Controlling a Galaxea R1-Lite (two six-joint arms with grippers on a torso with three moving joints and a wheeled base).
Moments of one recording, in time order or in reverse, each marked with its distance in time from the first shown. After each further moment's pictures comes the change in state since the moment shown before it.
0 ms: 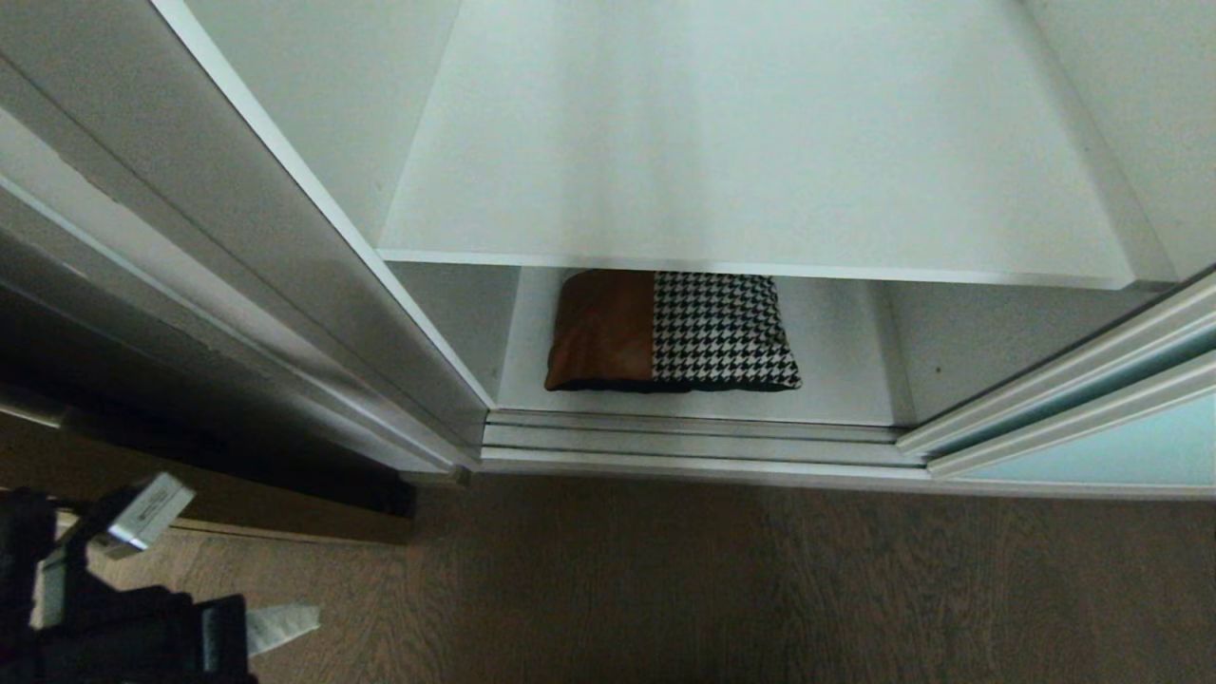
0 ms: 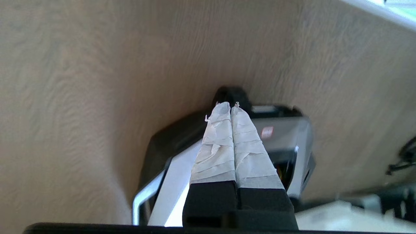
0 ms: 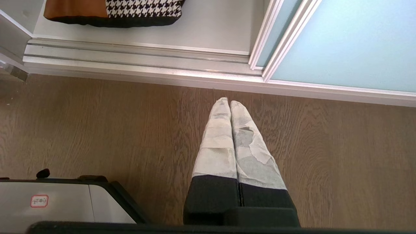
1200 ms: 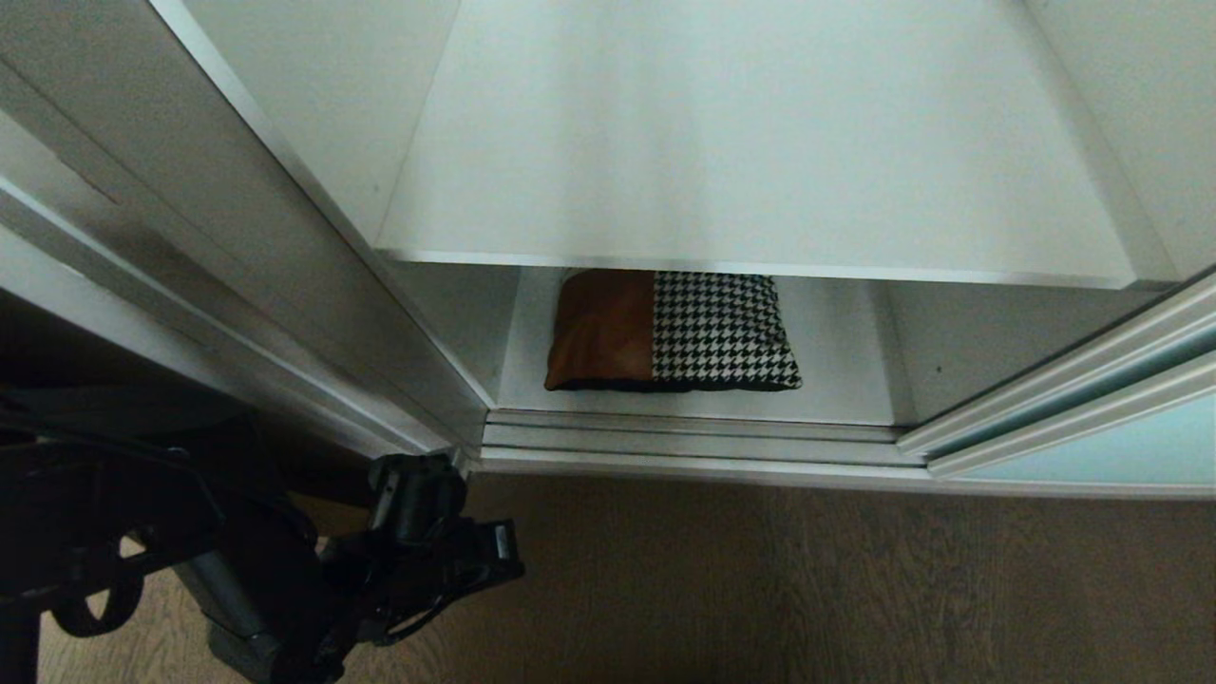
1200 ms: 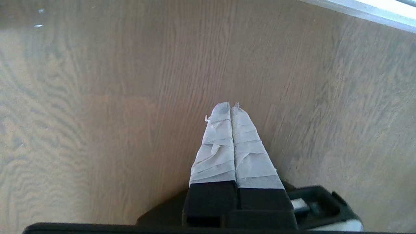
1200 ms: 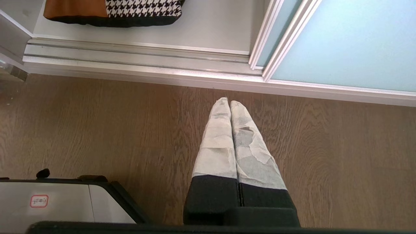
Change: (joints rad) left arm -0.406 0.888 -0.177 -0.791 0.419 -0.178; right arm 0.000 0.000 0.000 0.000 0.000 0.000
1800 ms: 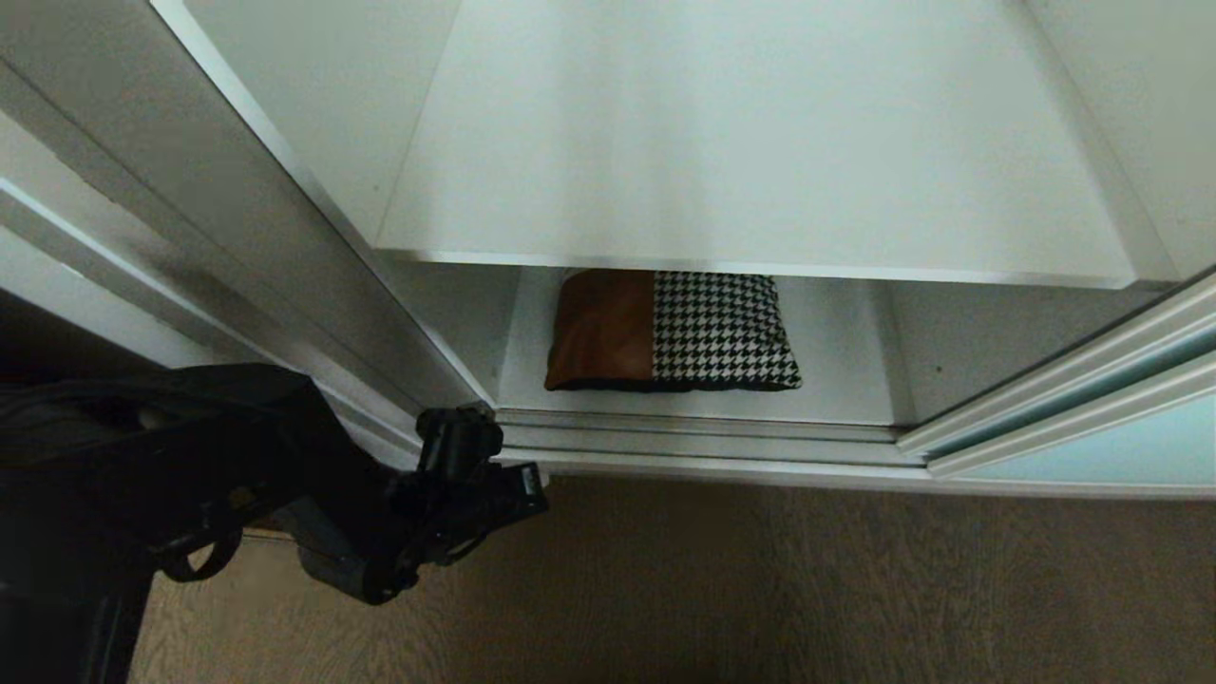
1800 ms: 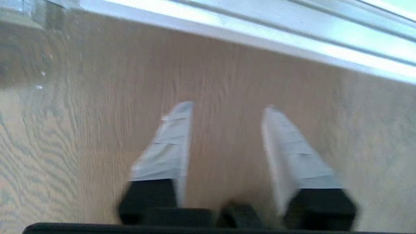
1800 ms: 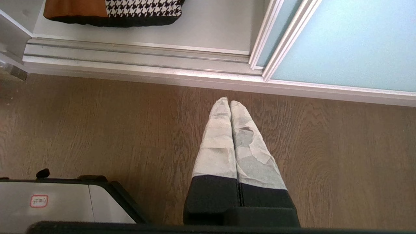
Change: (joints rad) left arm 0.026 0.140 -0.318 0.098 0.055 0.010; right arm 0.000 0.000 0.000 0.000 0.000 0.000
